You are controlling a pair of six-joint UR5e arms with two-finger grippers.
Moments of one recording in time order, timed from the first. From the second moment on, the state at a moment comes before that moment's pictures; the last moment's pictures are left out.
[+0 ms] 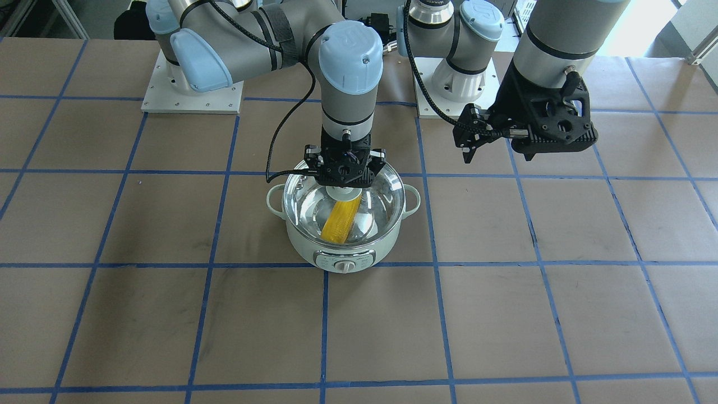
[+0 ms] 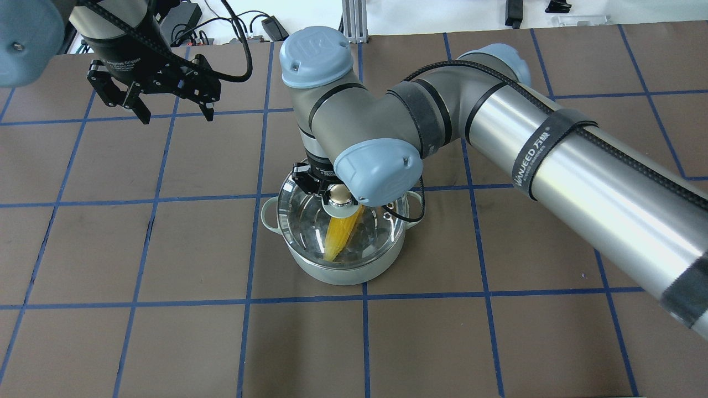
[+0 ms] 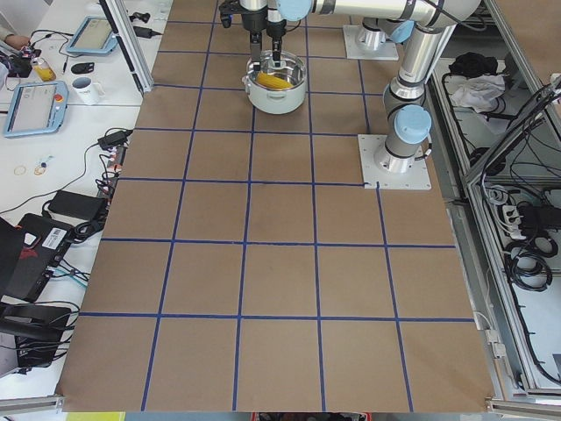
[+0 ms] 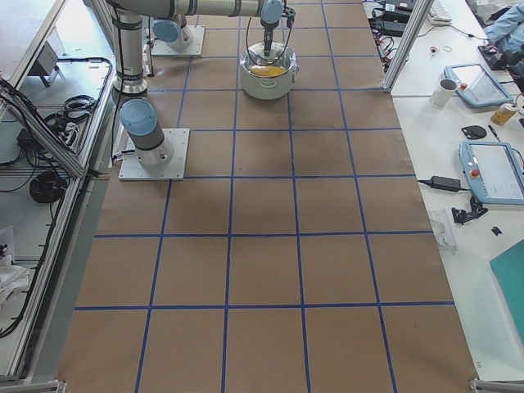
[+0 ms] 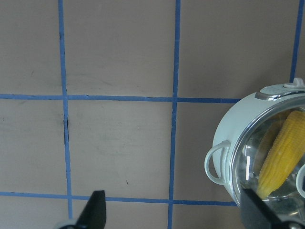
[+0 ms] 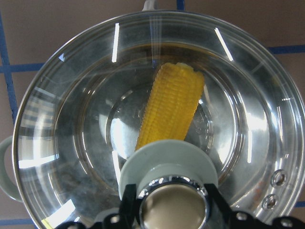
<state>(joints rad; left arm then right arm) -1.57 -1.64 -1.45 -1.63 1.62 -0.04 2.06 -1.25 1.56 -1.82 -1.54 0.55</state>
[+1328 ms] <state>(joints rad) -1.57 -1.64 -1.45 -1.63 1.61 -0.04 2.03 -1.30 1.55 -1.82 -1.55 0.51</state>
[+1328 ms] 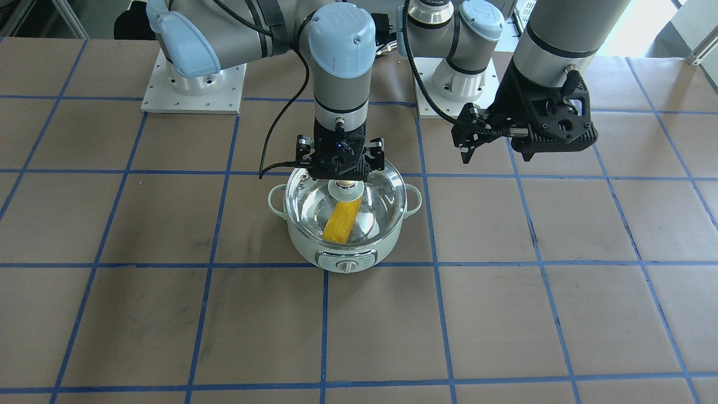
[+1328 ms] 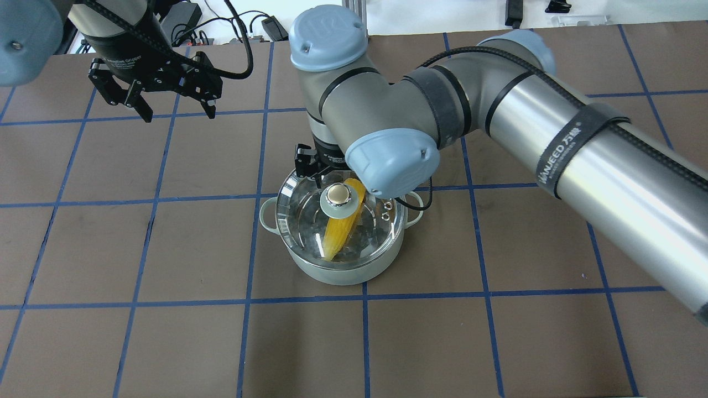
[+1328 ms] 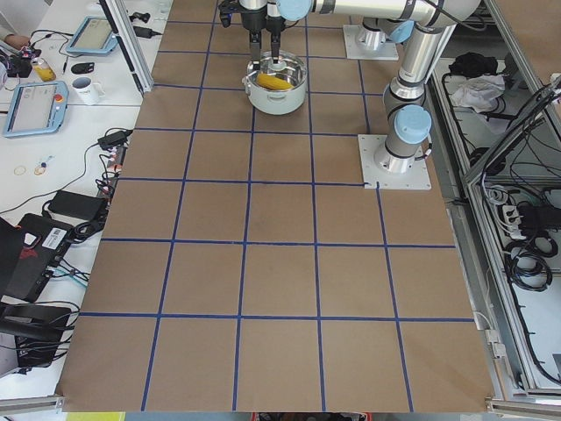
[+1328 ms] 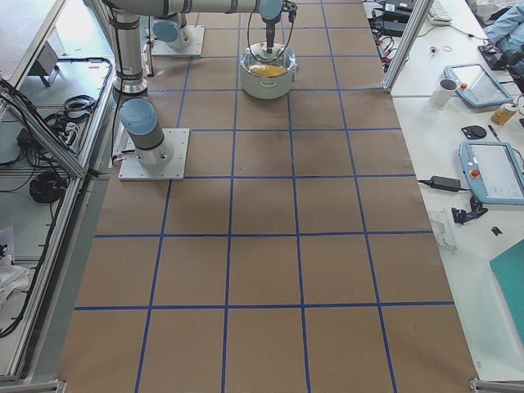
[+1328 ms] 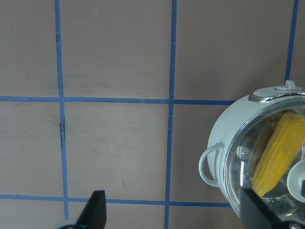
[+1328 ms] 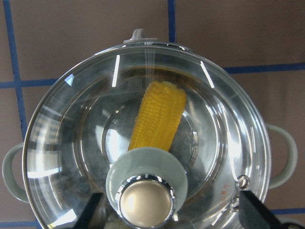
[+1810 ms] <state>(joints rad) -1.57 -1.64 -1.45 -1.63 1.61 -0.09 1.80 -1.48 1.55 -1.66 -1.54 0.27</state>
